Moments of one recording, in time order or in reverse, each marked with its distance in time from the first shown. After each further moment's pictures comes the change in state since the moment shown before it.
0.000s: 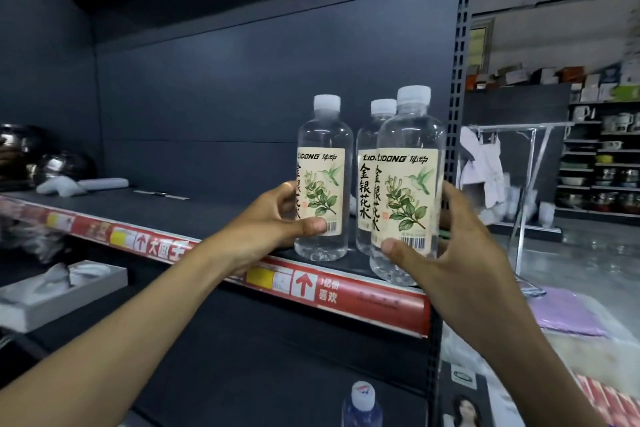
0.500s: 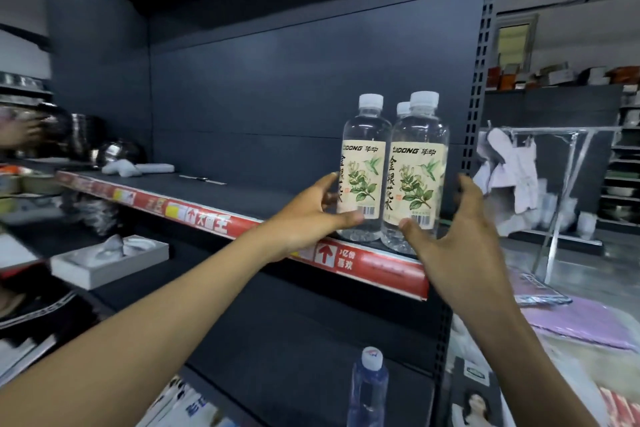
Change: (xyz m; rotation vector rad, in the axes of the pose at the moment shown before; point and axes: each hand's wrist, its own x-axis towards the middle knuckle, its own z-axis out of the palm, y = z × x) left_hand -0.037 0.030 0.033 0.280 0.075 -0.045; right_hand -0.015 -0.012 -0.002 -0.052 0.052 0.075
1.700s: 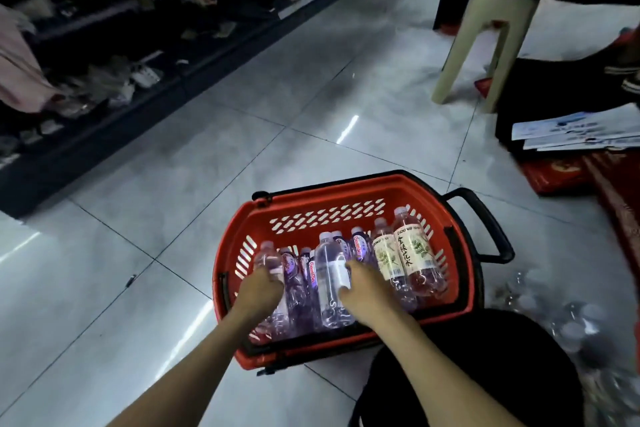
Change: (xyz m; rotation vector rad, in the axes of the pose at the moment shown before) left_hand -0.841 -0.214 -0.039 0.151 1.164 -1.913; right_hand -0.681 -0.199 0.346 0.155 -2.051 -0.753
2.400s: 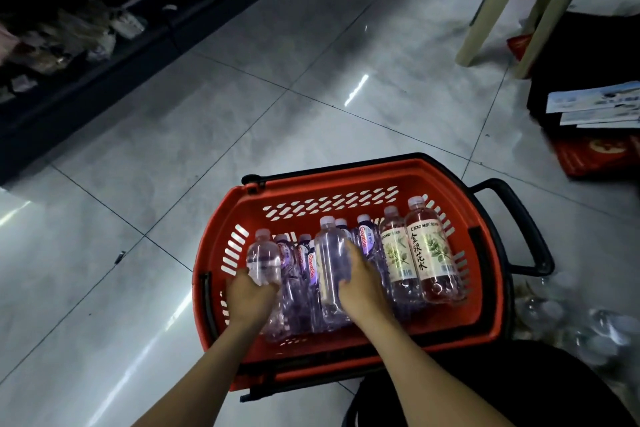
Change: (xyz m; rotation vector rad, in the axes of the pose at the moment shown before) left_hand 0.053 -0.031 0.049 -0.374 0.227 -0.246; right_hand 0.077 0.035 0.048 0.168 0.024 0.177
